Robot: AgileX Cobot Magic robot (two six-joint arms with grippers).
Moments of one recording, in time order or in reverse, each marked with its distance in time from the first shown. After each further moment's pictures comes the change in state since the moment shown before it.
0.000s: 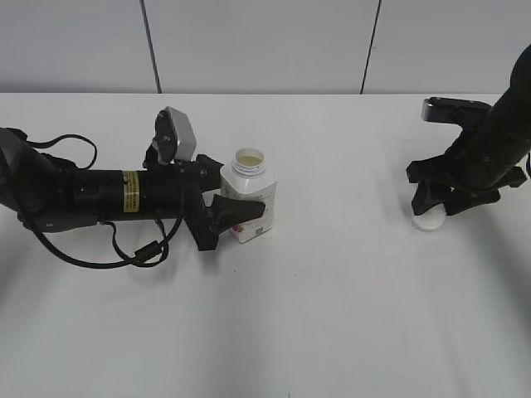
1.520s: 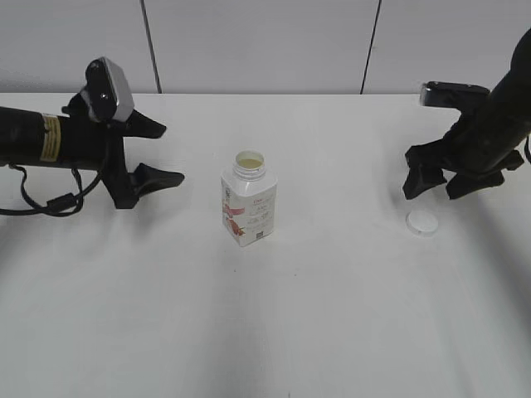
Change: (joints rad) left arm 0.201 -0.238 0.000 0.303 0.319 -0.054; right arm 0.000 0.000 -0.063 0.005 0.039 -0.028
